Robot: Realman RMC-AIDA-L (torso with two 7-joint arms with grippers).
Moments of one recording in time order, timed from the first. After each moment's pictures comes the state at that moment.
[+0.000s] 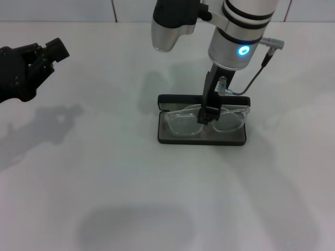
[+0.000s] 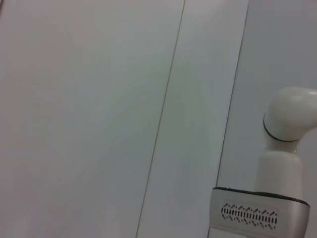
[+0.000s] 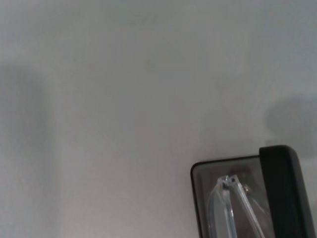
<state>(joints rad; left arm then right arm) -0.34 -2.00 0.69 0.64 1.49 1.75 -1.30 1.63 2.02 -2.72 -0.04 -1.05 -1.22 2.06</state>
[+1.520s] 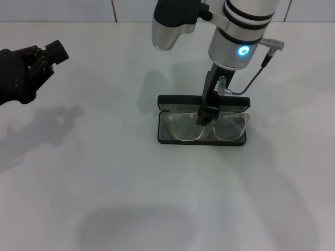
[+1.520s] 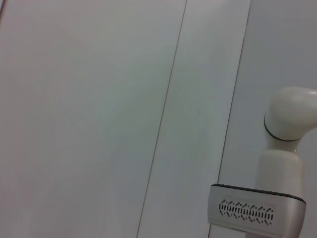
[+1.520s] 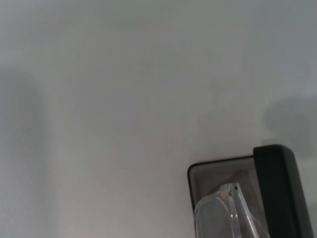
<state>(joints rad) -0.33 -2.01 0.69 0.64 1.49 1.75 -1.30 1.63 2.02 -2.72 -0.04 -1.05 -1.21 2.07</state>
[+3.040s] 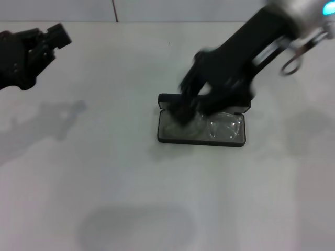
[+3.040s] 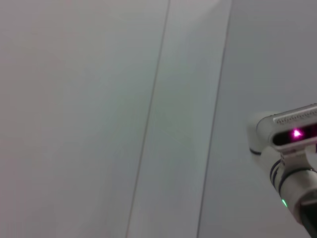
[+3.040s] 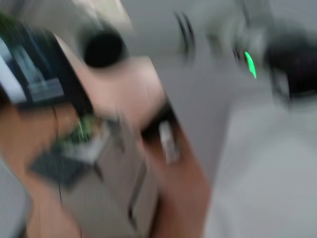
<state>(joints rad) -0.37 -1.99 0.69 0.65 1.47 1.79 -1.31 1.34 1.77 -1.98 -0.22 -1.02 -1.79 1.58</state>
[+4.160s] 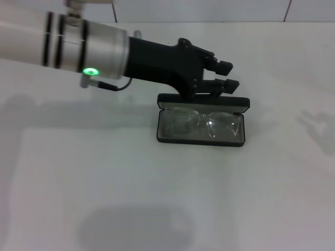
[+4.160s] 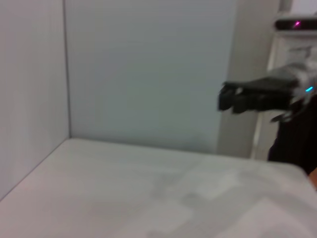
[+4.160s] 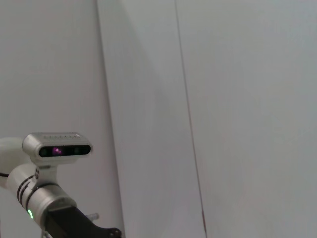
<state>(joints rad) -0.73 -2.09 1.19 0.91 1.81 1.45 -1.64 0.22 1.96 -0.55 -0.91 -1.52 -1.85 1.40</state>
